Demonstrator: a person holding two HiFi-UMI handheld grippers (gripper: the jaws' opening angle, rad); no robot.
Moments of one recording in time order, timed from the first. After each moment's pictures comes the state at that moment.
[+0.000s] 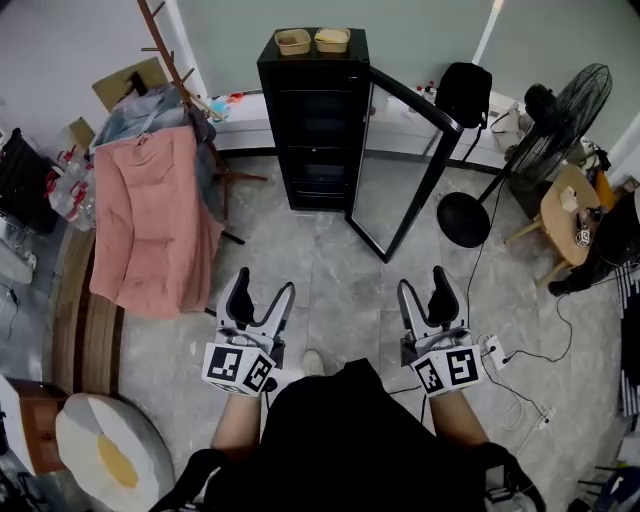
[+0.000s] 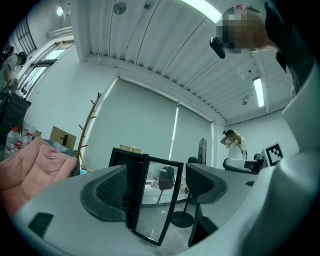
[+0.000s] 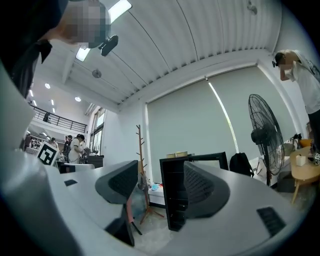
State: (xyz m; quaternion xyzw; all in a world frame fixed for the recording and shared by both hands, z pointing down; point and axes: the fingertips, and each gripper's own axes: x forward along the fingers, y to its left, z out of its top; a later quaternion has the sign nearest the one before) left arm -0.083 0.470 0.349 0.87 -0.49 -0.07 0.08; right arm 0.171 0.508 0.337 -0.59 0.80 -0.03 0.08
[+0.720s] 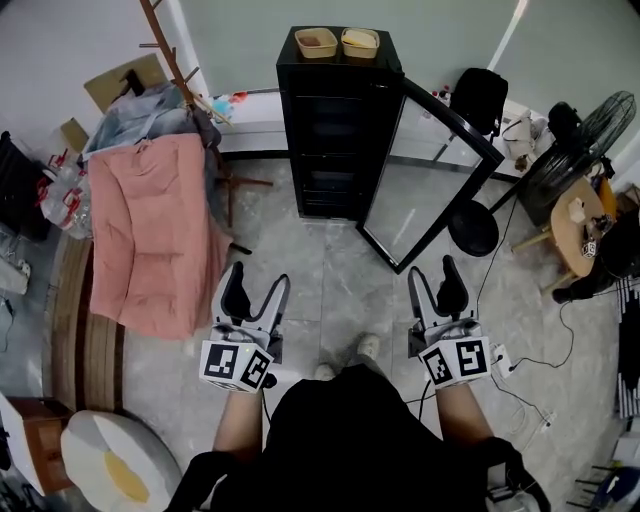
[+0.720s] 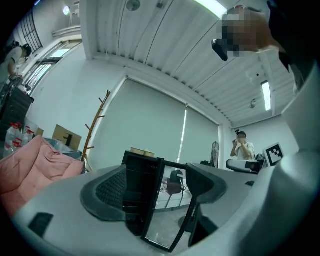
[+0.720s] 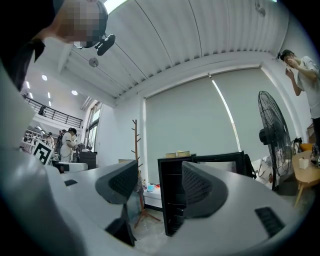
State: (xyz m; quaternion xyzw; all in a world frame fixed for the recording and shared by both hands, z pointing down) left arm -0.164 0.357 0.354 0.85 -0.50 -0.08 0.09; right arm 0.114 0.392 0.334 -0.61 0.79 -0.03 0.07
